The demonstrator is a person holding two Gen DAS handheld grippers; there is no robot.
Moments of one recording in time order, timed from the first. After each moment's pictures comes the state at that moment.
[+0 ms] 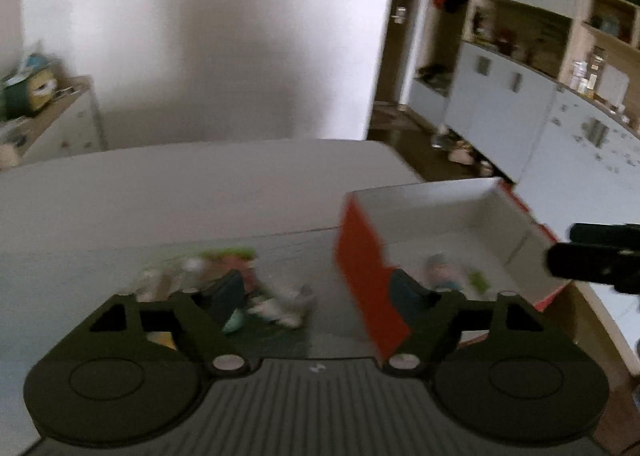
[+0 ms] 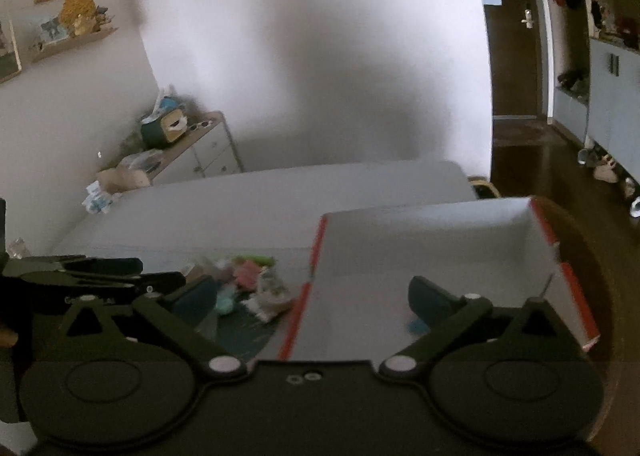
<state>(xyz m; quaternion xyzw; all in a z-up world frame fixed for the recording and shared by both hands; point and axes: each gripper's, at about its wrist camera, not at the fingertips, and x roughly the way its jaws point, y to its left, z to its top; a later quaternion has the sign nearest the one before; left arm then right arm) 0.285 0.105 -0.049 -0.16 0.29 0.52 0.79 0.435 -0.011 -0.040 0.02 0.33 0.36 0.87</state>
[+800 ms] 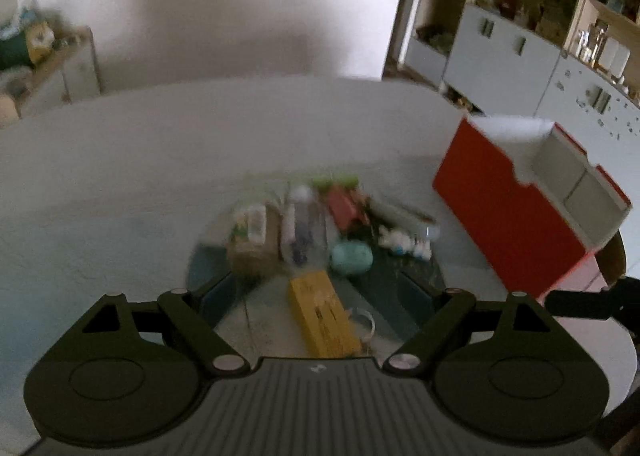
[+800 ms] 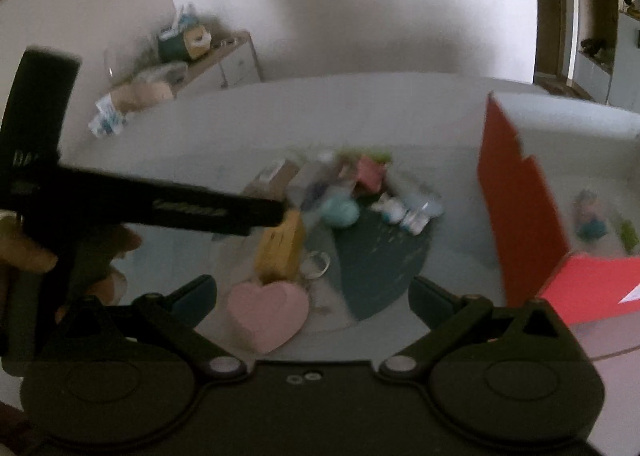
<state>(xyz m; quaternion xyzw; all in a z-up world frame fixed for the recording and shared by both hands) 0.153 0.163 -0.109 -0.20 0.34 0.49 0.78 0.343 0.164 -0.120 -0.03 0.40 0.35 0.85</state>
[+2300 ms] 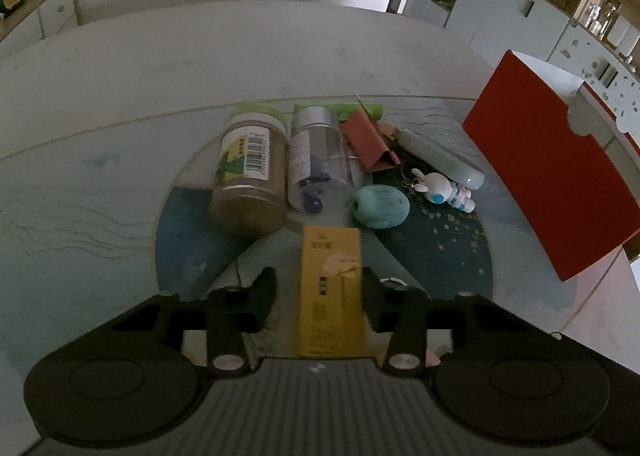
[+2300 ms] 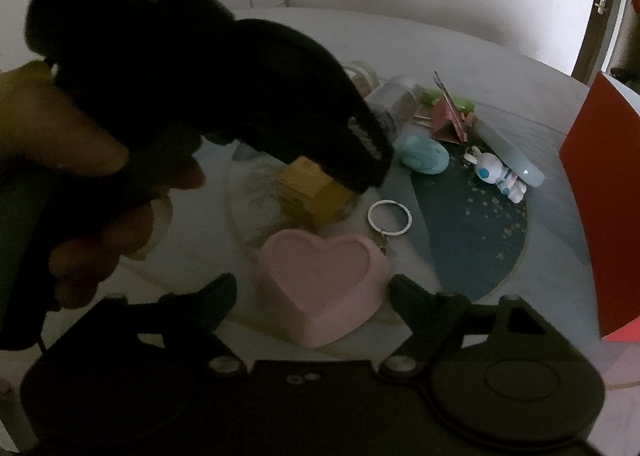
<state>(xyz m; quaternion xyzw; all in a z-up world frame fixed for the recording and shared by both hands) 0.143 0.205 -0.161 -0.26 0.38 0.49 0.74 0.319 0.250 -0.183 -0.14 0.42 0.35 0.82</state>
